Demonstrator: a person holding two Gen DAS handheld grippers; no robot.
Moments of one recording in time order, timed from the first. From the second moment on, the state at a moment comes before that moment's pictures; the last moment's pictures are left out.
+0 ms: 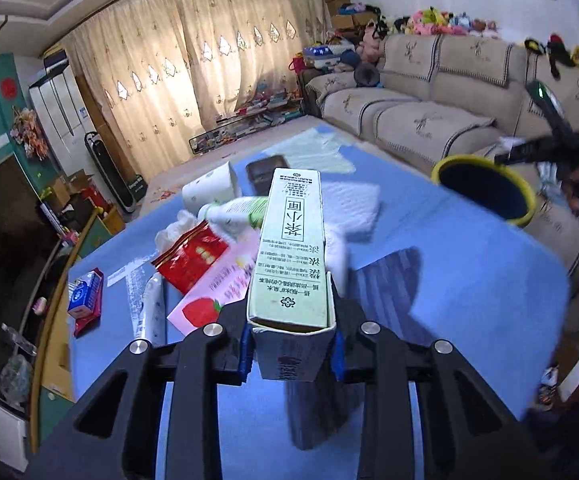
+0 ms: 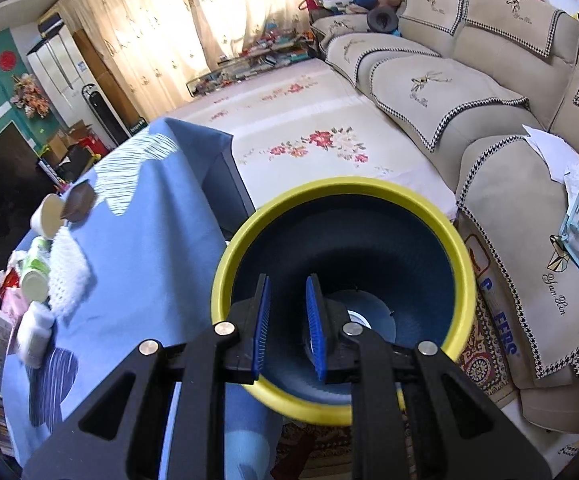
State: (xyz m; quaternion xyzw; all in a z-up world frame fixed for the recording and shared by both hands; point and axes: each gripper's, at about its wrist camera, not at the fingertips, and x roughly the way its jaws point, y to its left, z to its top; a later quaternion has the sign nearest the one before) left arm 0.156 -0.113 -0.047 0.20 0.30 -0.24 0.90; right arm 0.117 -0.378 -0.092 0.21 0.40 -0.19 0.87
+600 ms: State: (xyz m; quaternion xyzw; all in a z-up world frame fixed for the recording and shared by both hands) left arm 0.171 -0.327 -0.051 0.17 0.34 -0.42 0.82; right arm 0.016 -0.422 -0.101 0.25 0.38 -0.23 0.86
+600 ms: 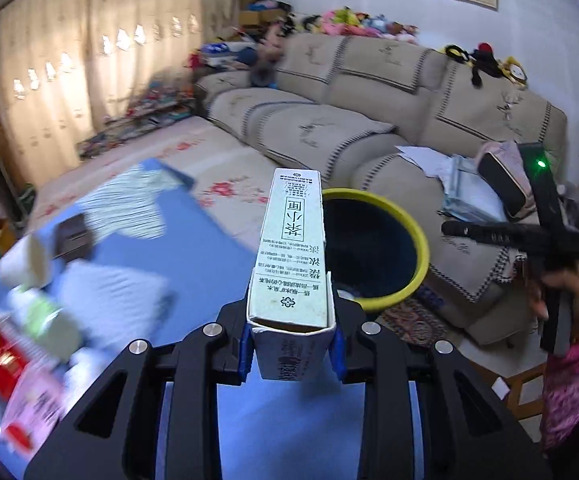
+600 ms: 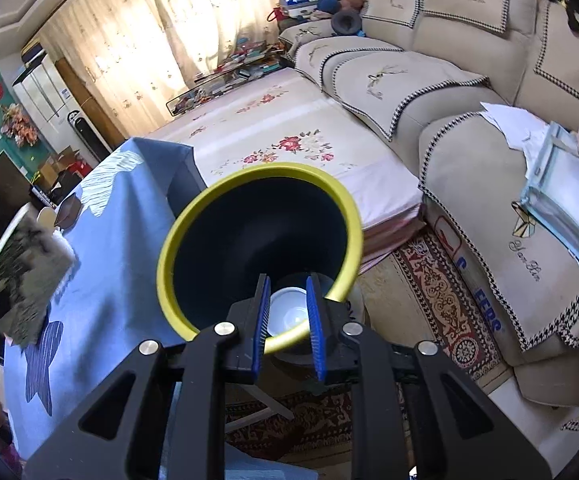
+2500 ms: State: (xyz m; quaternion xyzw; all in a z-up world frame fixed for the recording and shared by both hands) left arm 0.158 -0.030 -0.040 -0.01 0.32 -0.14 0.94; right arm 0.288 -0.210 -0.115 0.12 0.47 0.00 0.88
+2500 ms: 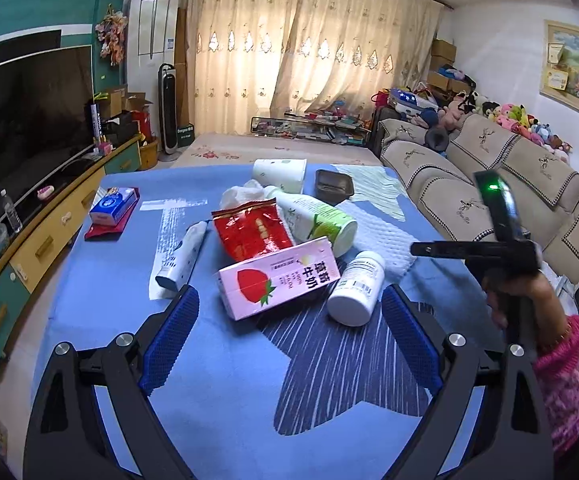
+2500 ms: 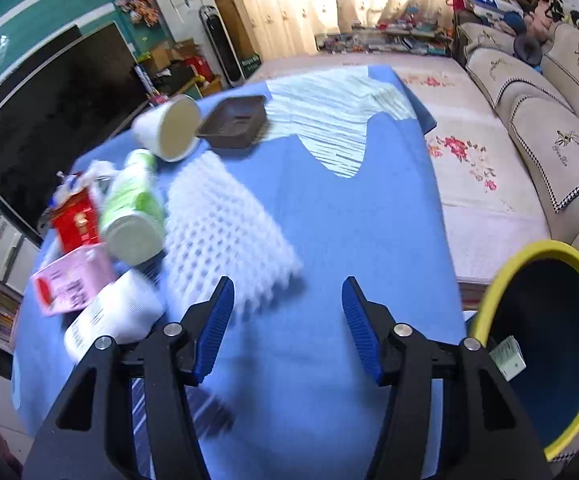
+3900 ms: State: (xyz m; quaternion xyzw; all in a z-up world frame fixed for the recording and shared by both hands) left arm 0.159 -0.104 -0.079 0.02 0.35 -0.19 0.92; right arm 0.109 -0.367 -0.102 0.16 0.38 -0.26 0.87
